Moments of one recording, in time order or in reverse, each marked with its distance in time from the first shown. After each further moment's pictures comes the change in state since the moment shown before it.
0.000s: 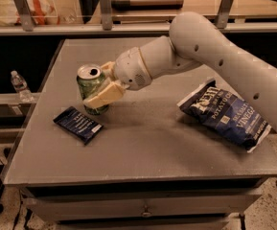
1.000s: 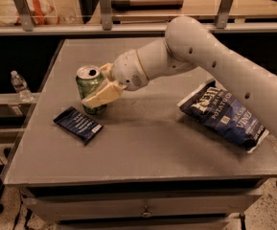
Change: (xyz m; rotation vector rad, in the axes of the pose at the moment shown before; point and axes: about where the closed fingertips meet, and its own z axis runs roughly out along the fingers) arm 0.008 -0.013 0.011 -0.004 -0.013 0.022
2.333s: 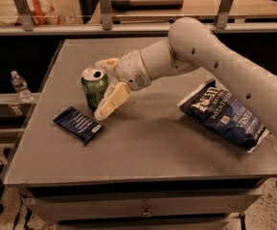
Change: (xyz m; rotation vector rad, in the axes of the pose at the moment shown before) arm 0.006 -0.005 -0.004 0.002 -0.003 0.010
